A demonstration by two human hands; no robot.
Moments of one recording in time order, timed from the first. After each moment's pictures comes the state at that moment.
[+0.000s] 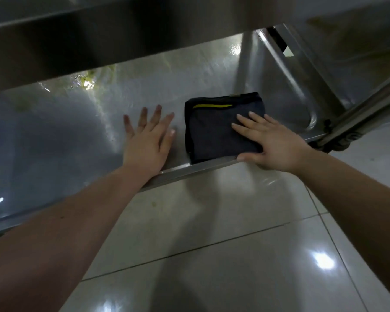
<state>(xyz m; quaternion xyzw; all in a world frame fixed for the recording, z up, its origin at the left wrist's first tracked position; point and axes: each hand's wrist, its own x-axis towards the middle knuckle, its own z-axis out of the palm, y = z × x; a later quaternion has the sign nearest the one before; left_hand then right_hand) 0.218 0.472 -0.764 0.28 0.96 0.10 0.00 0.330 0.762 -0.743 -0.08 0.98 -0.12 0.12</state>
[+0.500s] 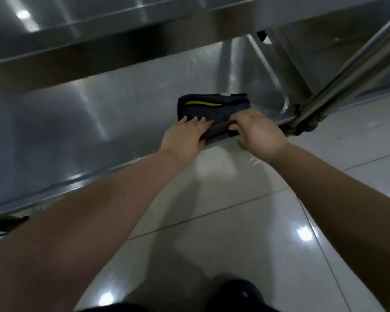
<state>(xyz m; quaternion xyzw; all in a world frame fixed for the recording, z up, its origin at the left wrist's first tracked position) 0.277 0.547 -0.727 0.41 0.90 0.11 0.11 0.361 0.739 -0.721 -0.01 0.98 -0.17 -0.04</state>
